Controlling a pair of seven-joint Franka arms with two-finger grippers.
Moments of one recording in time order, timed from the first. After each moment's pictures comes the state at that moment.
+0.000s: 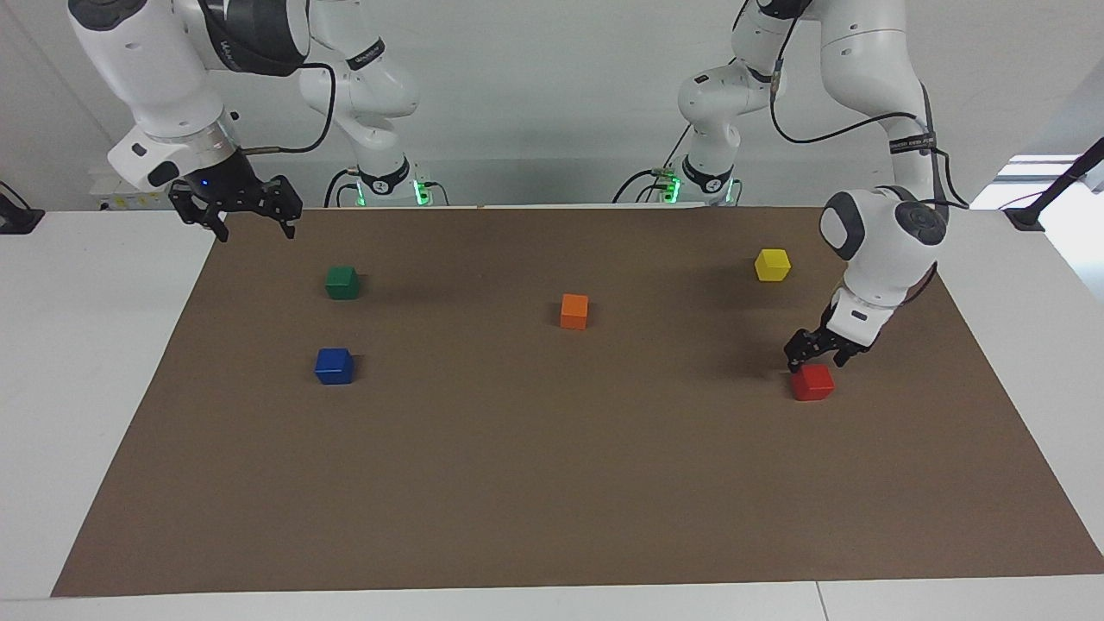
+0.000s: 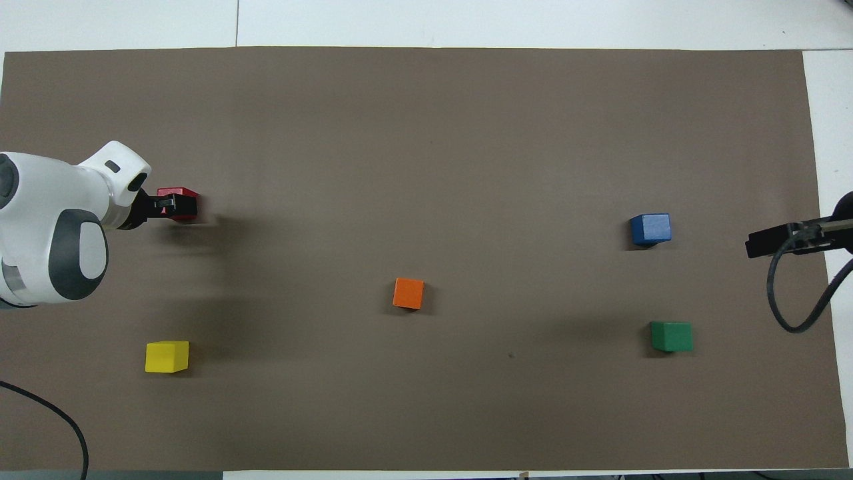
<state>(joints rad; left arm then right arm) 0.29 0.25 -0.27 -2.07 0.07 2.41 -0.04 -0.14 -0.14 0.07 -1.85 -0.02 1.64 -0.14</state>
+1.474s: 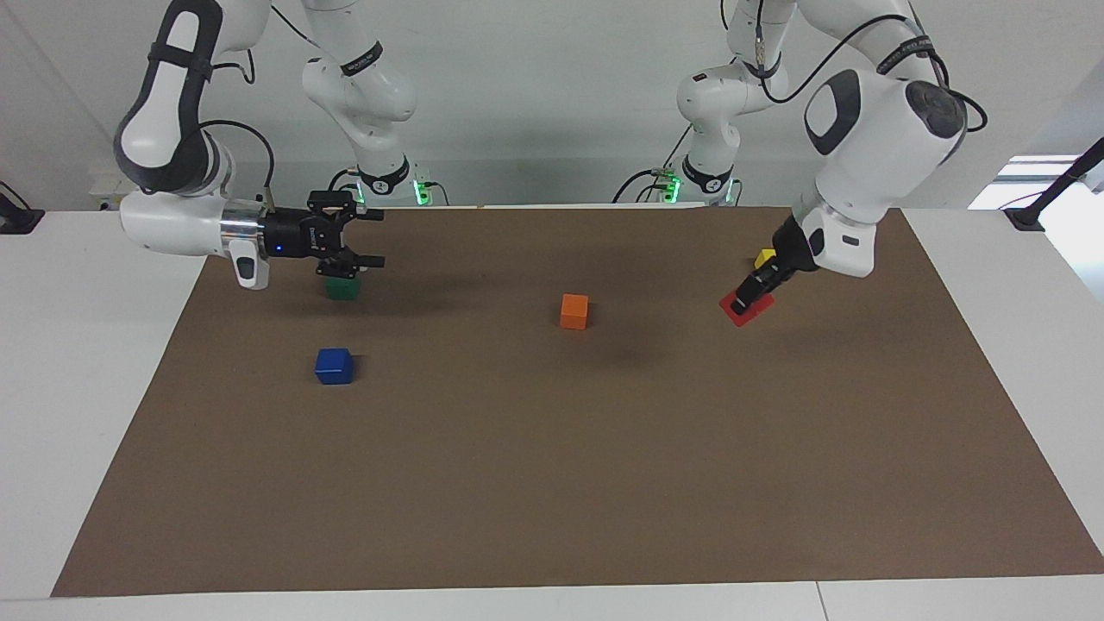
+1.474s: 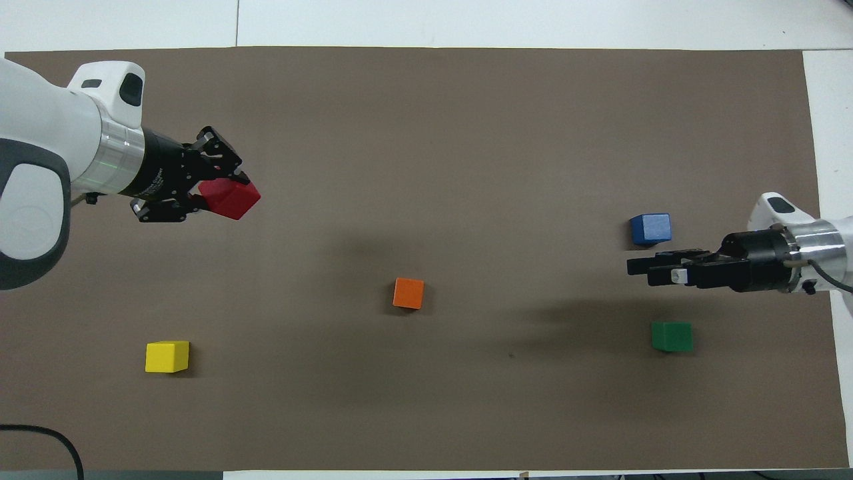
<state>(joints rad) 0.21 0.06 -0.45 -1.70 -0.30 1.82 -0.90 -0.33 0.02 0.07 -2.23 1.27 1.36 -0.90</state>
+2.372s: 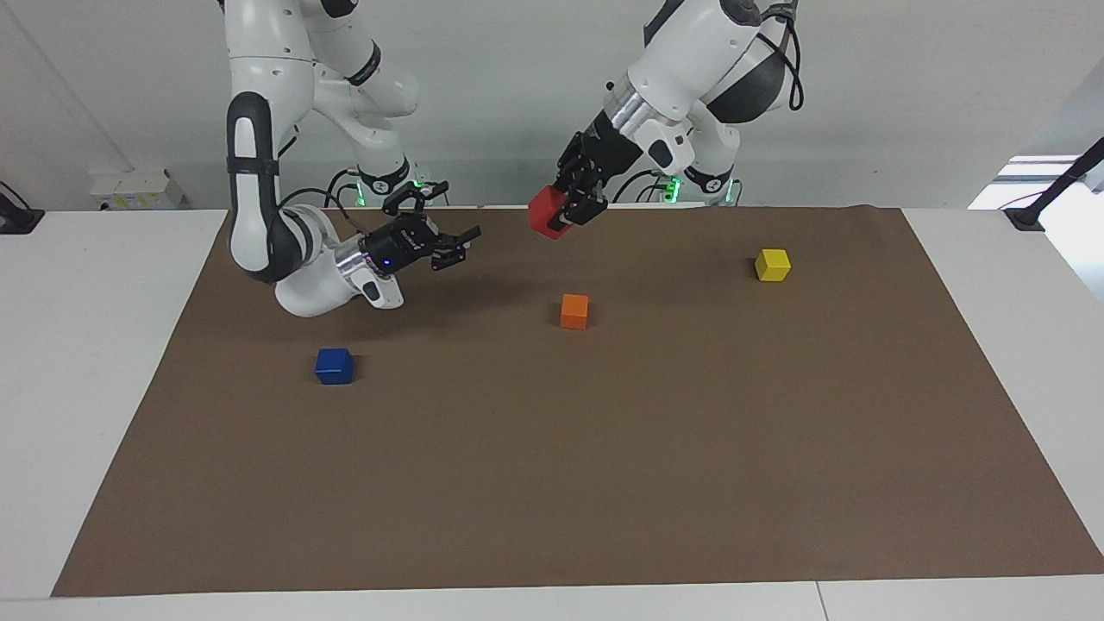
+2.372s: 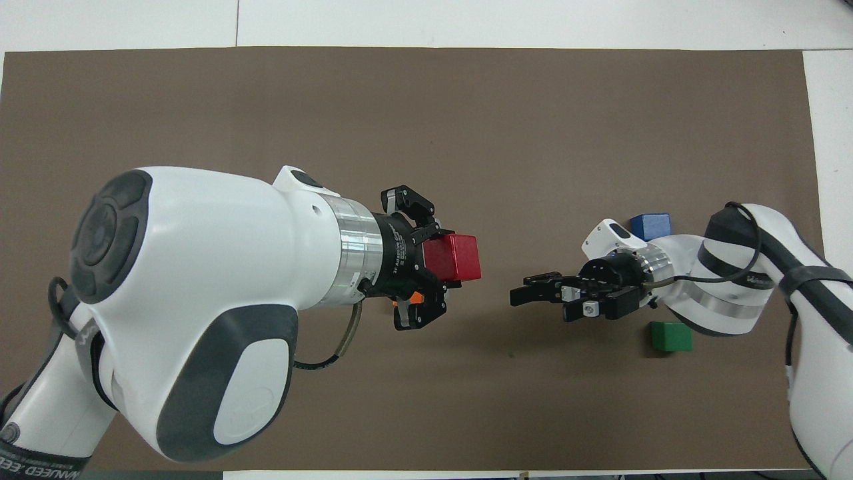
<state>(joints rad) 0.04 -0.03 -0.68 -1.75 -0.54 2.03 -2.09 -0.04 0.29 0.07 -2.30 1.70 1.04 -1.23</state>
